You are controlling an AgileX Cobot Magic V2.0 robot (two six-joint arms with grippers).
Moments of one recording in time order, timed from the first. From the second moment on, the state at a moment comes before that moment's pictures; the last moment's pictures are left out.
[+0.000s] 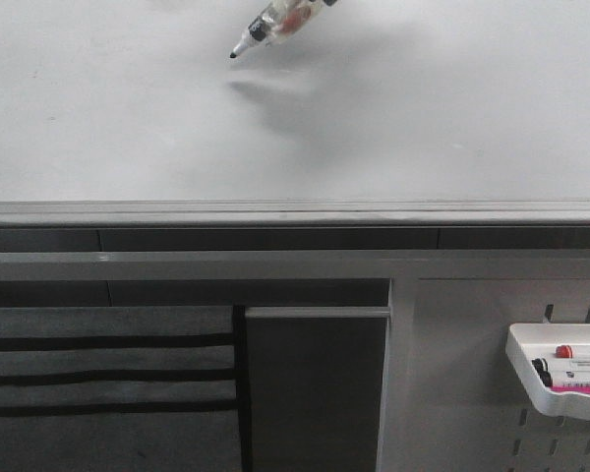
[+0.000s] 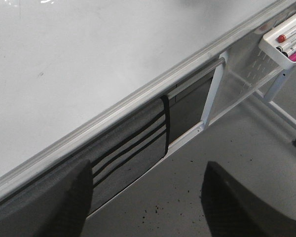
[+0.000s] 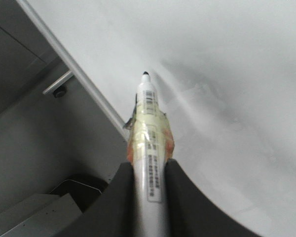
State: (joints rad) left arm -0.21 0.92 -0.76 -0.52 0.70 0.74; right arm 0.39 1.78 -1.87 0.41 1.16 -0.50
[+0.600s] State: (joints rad) left arm -0.21 0.93 -0.76 -0.50 0.69 0.74; right arm 0.42 1.84 -1.79 0.42 1.09 -0.46
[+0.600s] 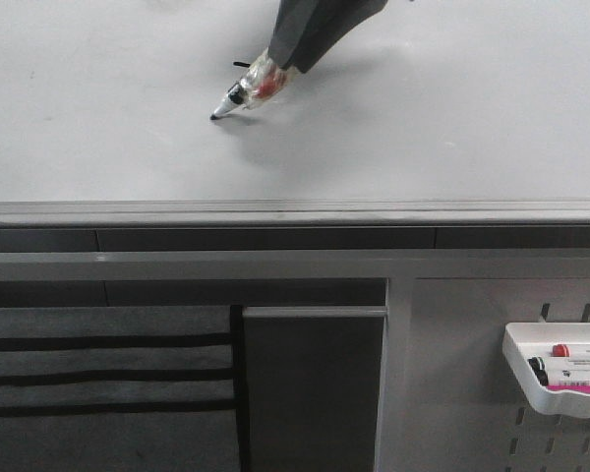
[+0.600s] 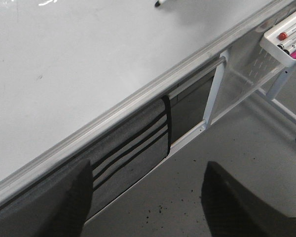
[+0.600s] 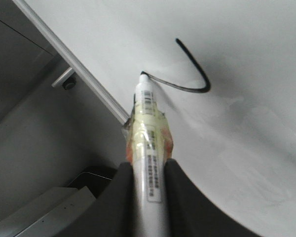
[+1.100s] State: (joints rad) left arm -0.21 0.93 -0.76 -0.48 0.69 0.74; right arm 0.51 1.77 -1.57 0.42 0.87 -0.46
